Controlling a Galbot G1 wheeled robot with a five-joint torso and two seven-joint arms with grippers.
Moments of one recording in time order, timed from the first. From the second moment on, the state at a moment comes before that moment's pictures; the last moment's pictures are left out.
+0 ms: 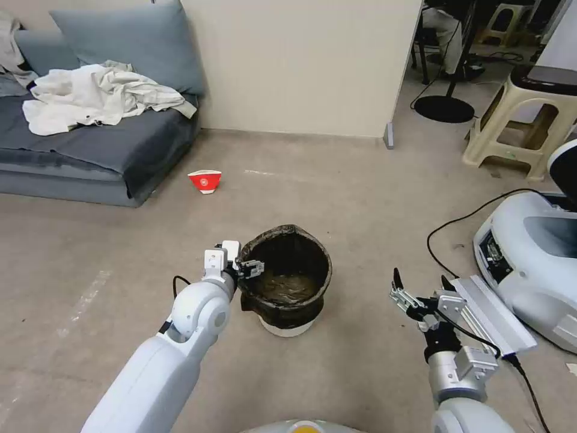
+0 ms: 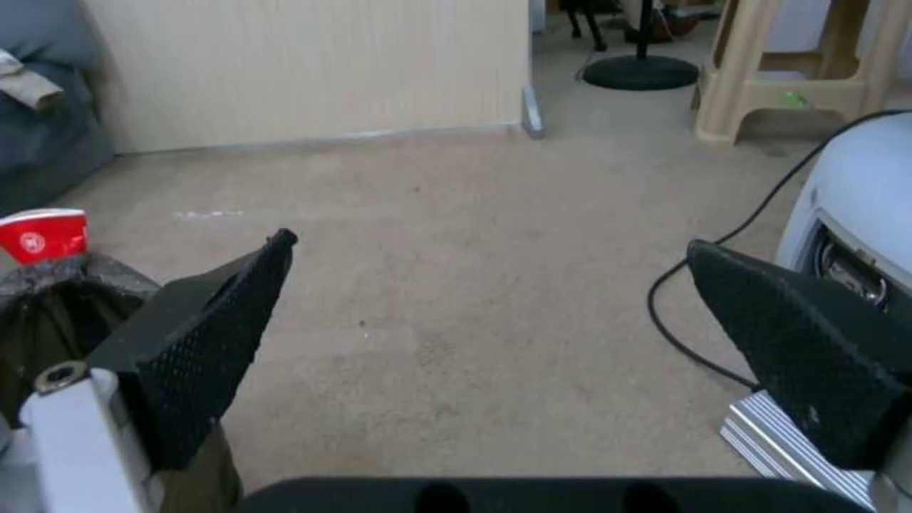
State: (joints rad) left arm 1.08 -1.19 -0.16 -1.91 -0.67 0.74 -0.50; right arm -1.74 1.57 0.58 2.19 0.11 -0.06 0.08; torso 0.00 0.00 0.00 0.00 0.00
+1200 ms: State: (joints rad) left arm 1.05 -1.22 -0.15 -1.82 -0.72 0.71 -0.53; right arm -1.74 1.58 0.58 2.20 0.11 -0.05 0.08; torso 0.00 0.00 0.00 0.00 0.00
